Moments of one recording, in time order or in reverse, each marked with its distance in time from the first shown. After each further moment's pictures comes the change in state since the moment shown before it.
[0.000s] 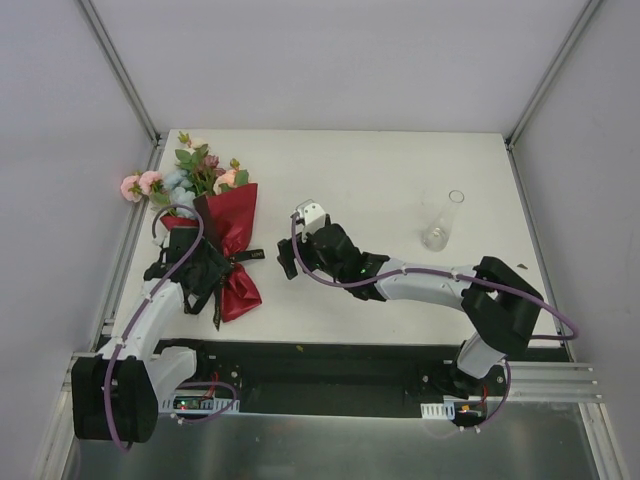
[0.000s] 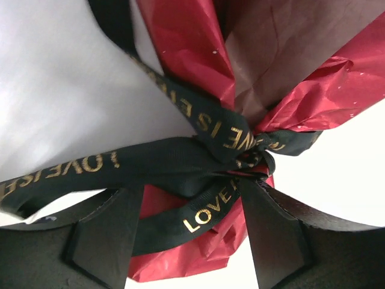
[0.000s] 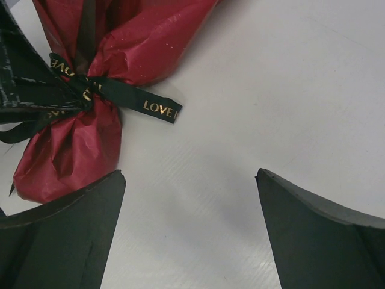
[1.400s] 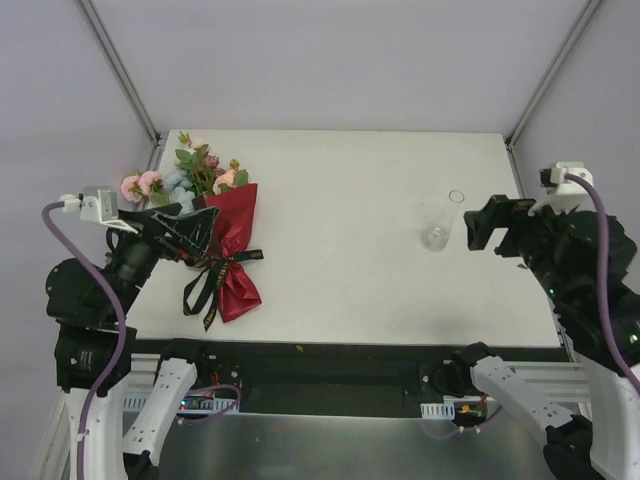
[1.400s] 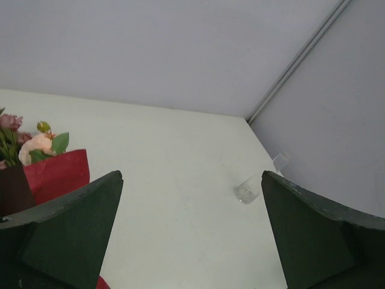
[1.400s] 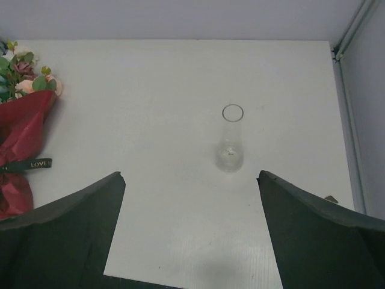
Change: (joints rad) left arm -0.056 -0.488 0.631 0.054 0.344 0.307; right arm -0.647 -0.892 0.593 -1.322 0.035 -0.100
